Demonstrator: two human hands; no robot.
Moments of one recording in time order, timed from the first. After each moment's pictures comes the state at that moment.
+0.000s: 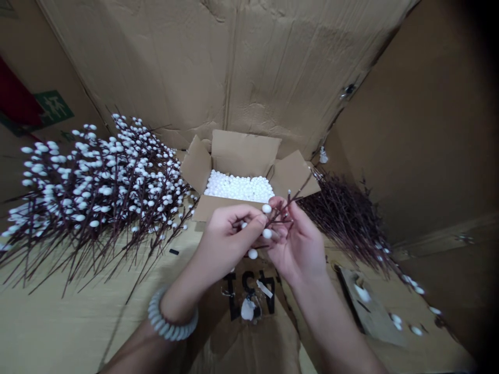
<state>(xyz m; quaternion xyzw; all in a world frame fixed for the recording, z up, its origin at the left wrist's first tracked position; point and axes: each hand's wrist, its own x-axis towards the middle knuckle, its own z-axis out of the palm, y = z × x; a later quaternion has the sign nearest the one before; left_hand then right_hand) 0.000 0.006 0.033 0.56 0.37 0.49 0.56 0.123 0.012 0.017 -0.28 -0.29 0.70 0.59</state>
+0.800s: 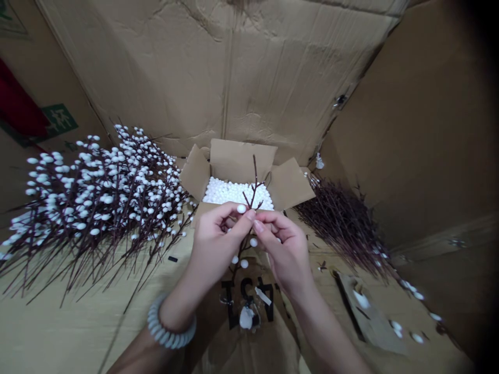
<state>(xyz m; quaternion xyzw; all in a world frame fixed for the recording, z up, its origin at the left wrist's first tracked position) 0.000 0.009 0.031 0.54 0.43 0.57 0.45 0.118 0.006 0.001 -0.38 -0.49 0.50 0.61</state>
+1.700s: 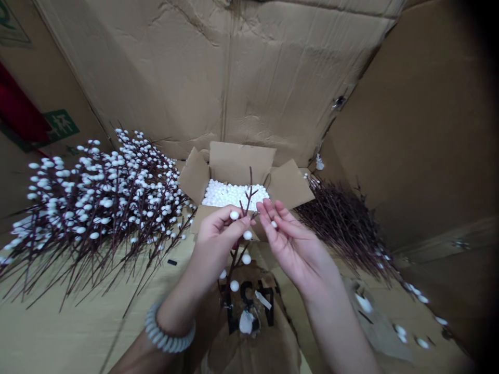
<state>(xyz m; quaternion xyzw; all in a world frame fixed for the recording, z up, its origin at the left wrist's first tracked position) 0.002 0.011 0.032 0.45 0.40 0.58 0.55 0.136 0.019 0.024 -0.29 -0.15 0.72 0.62</state>
